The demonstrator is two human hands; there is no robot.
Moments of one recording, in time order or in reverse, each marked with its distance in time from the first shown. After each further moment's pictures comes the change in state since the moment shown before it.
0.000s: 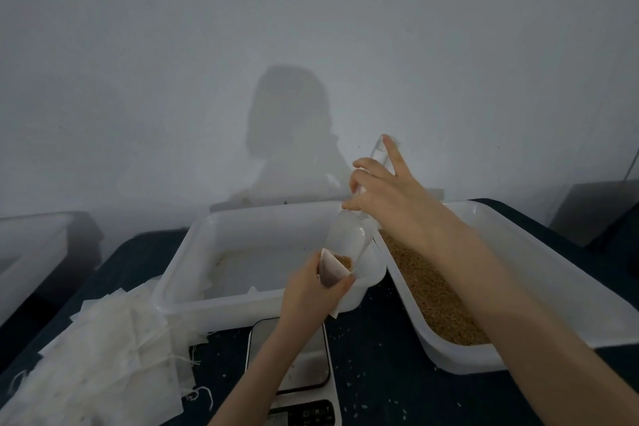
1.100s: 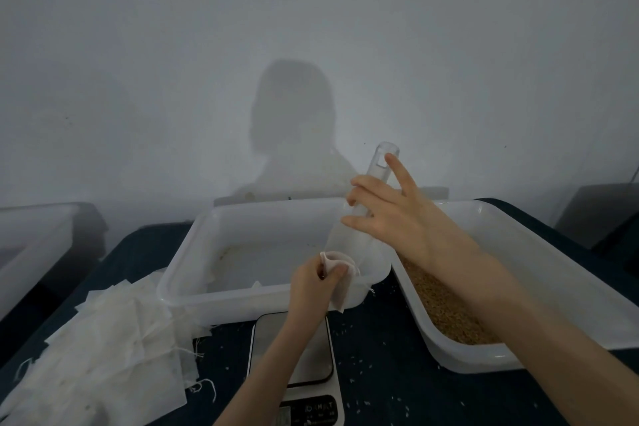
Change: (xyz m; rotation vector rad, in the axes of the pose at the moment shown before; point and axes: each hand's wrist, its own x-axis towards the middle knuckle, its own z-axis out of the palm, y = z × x) left_hand 0.003 -0.006 0.008 -0.196 0.073 -0.060; right_hand -0.021 -0.014 0.022 -0.307 0.296 -0.106
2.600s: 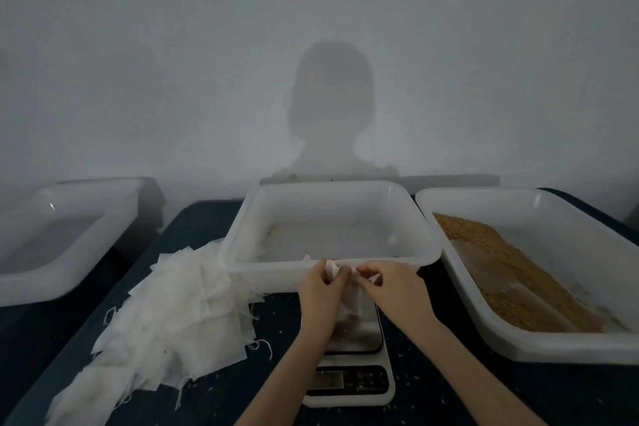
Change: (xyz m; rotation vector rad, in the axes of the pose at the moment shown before) left_hand -0.037 -0.048 -0.044 -0.030 0.199 -0.136; right_hand -0.002 -0.163 0.039 1.258 -0.390 0.799
